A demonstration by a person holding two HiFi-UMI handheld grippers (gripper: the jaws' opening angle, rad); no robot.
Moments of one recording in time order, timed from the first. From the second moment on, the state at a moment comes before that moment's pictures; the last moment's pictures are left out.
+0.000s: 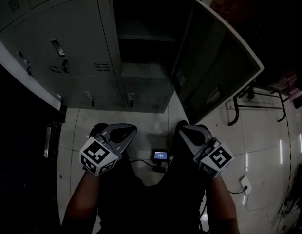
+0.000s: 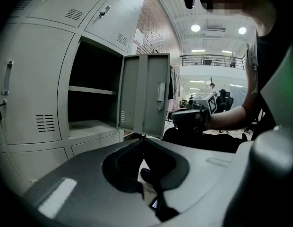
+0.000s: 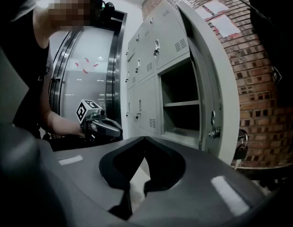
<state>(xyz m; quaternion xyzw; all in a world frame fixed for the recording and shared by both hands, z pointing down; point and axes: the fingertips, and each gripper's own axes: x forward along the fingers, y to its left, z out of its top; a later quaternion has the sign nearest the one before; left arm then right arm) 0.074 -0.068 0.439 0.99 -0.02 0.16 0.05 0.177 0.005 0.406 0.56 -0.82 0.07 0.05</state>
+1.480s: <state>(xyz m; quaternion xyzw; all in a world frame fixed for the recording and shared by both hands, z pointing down) 0.076 -0.068 0.443 0.98 -0.02 0.17 0.04 0.282 0.014 0.334 0.49 -0.87 0.02 -0.02</state>
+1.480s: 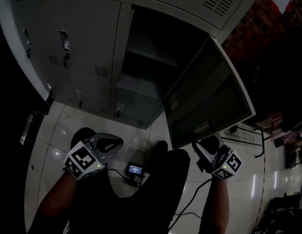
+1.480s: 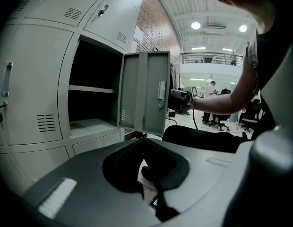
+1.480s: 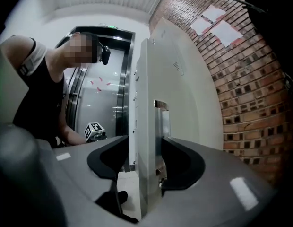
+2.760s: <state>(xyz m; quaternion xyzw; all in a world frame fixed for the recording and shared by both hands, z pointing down) 0.059 -0.074 0.428 0.99 -0.04 0.13 0.05 0.129 -0.157 0.334 0.63 -0.77 -0.04 0.02</state>
